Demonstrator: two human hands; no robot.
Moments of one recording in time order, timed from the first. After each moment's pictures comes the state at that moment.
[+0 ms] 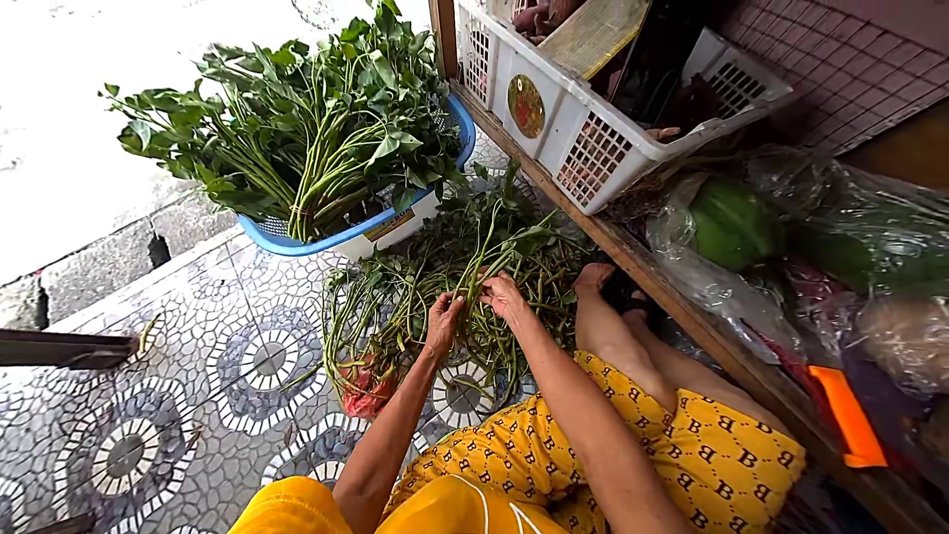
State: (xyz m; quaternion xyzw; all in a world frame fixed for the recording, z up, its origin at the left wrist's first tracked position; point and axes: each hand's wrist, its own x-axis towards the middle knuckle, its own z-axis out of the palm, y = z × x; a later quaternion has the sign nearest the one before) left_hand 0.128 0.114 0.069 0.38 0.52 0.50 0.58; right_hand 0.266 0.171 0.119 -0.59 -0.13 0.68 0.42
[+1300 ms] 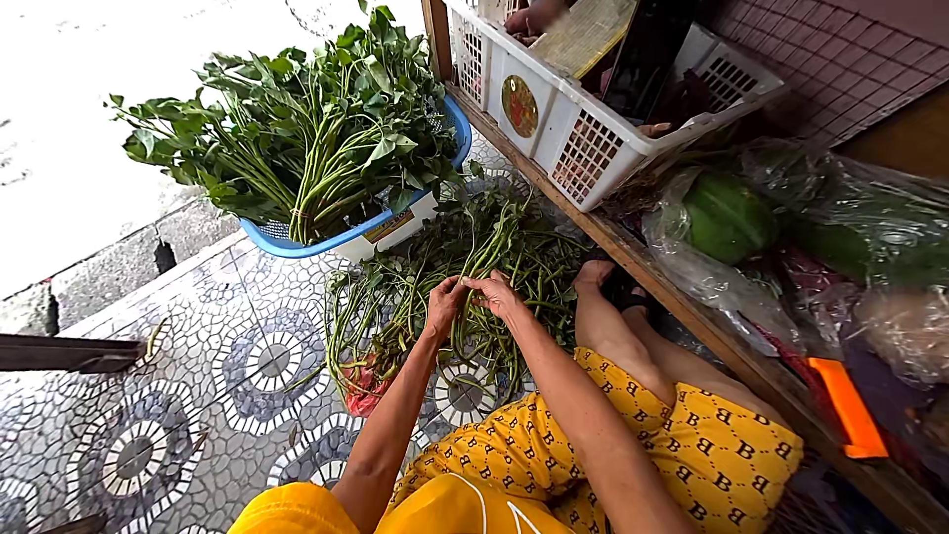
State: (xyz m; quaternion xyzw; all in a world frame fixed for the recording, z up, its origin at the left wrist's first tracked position) left_hand 0.132 0.146 0.088 0.40 0.55 0.45 0.58; right_hand 0.260 0.167 0.131 -0.61 -0.21 0.69 0.33
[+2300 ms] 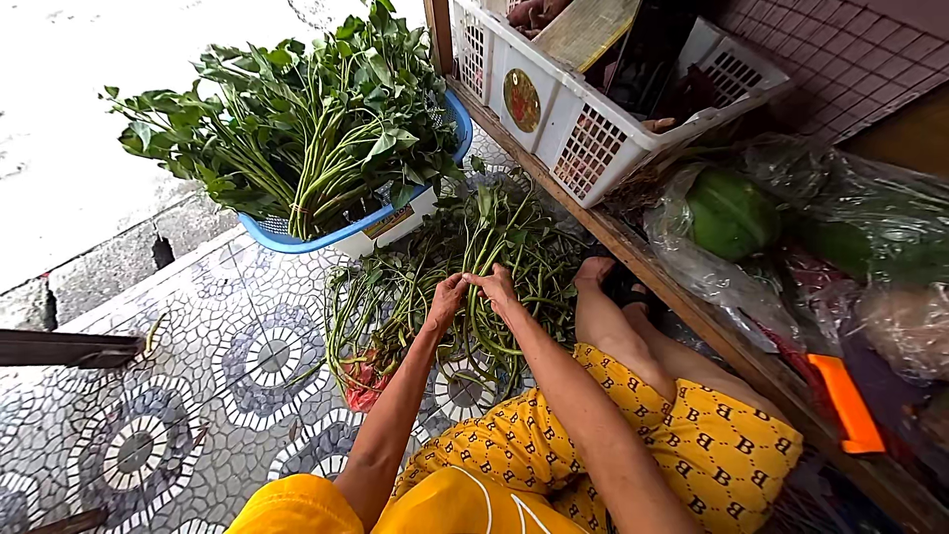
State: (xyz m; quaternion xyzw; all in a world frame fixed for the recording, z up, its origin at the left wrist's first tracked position) left_hand 0.132 0.151 0.084 0.41 0.55 0.40 0.61; right_hand 0.258 0.165 0.123 -0.67 -0.31 0.58 0.33
